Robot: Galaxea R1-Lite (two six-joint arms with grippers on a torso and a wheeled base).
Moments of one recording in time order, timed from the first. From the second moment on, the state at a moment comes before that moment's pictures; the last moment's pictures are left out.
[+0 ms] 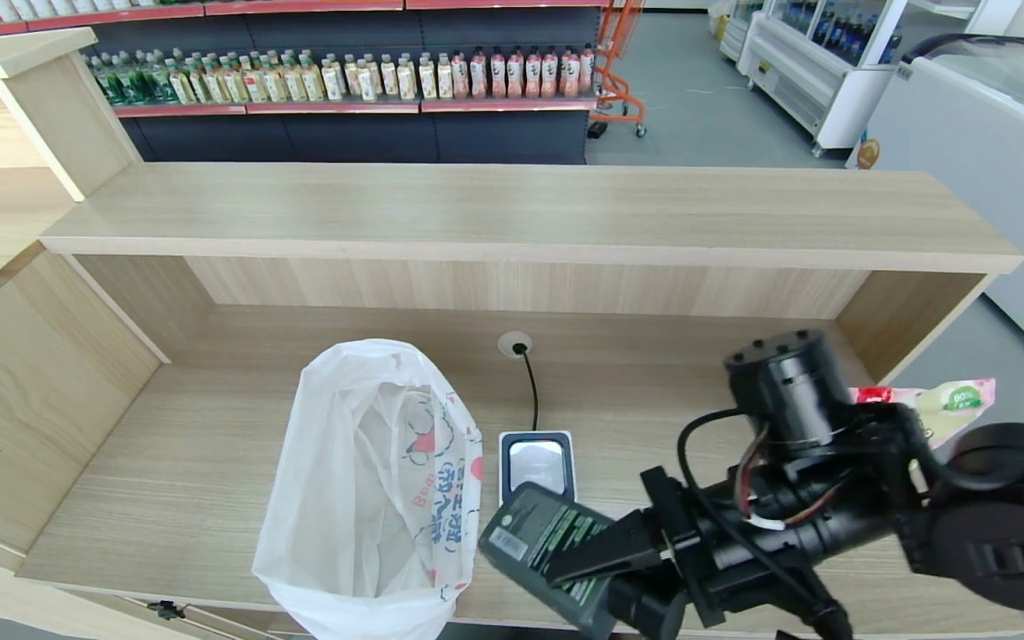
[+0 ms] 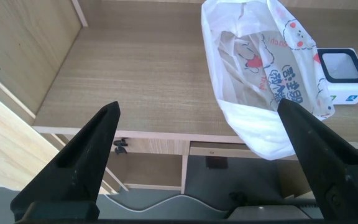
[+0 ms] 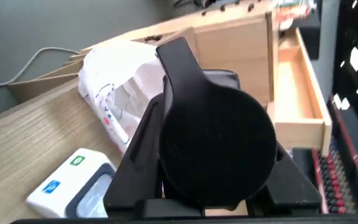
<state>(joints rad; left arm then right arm) 0.00 0.00 0.00 0.00 -0.02 0.00 0.67 1.69 -0.80 -0.28 0.89 -2.12</state>
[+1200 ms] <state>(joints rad) 0.00 0.00 0.00 0.00 -0.02 0.00 0.29 1.15 -0.39 -0.39 0.62 0.38</state>
